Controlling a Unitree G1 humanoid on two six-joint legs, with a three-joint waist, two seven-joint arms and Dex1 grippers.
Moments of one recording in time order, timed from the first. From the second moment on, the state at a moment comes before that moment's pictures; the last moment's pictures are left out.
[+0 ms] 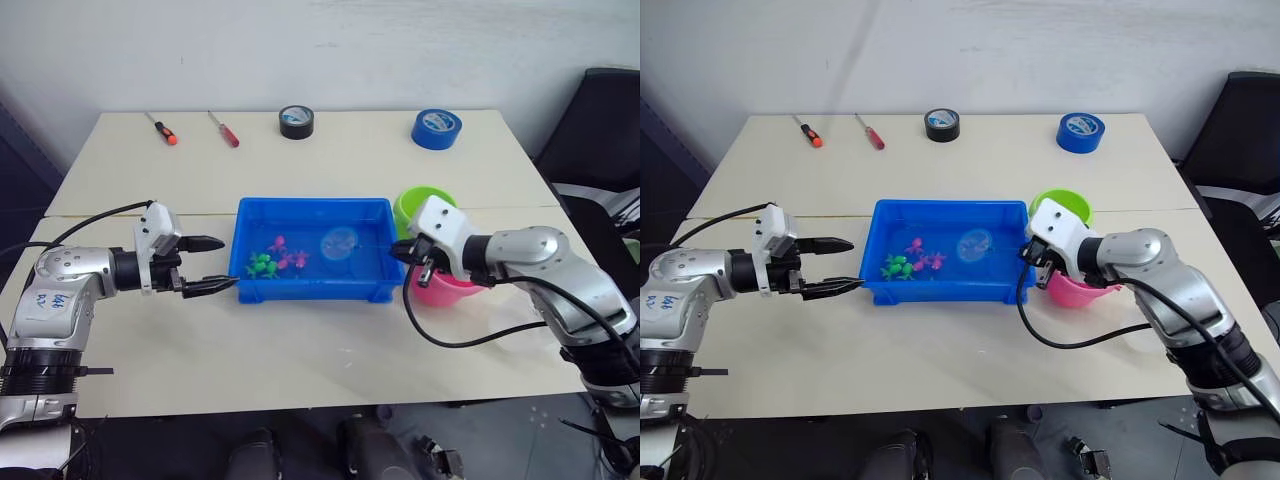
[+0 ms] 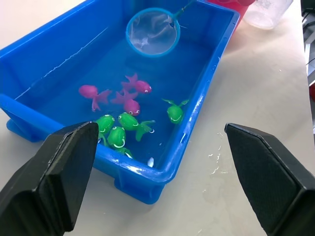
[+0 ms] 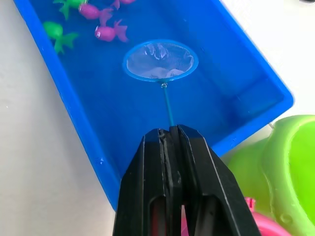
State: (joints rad) left arm -0.43 0.82 0.14 0.11 -0.38 0.43 -1.15; right arm -0.63 -0.82 0.28 -0.24 0.26 0.73 0.80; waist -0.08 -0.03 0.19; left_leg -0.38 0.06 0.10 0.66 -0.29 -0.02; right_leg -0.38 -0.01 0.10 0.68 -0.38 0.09
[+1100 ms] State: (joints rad) left arm -0.53 0.78 0.11 0.12 -0.43 0.47 -1.15; right arm -0.57 -0.63 0.10 -0.36 0.35 0.91 0.82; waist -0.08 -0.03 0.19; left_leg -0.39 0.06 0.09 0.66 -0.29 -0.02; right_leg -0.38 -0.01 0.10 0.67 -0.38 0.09
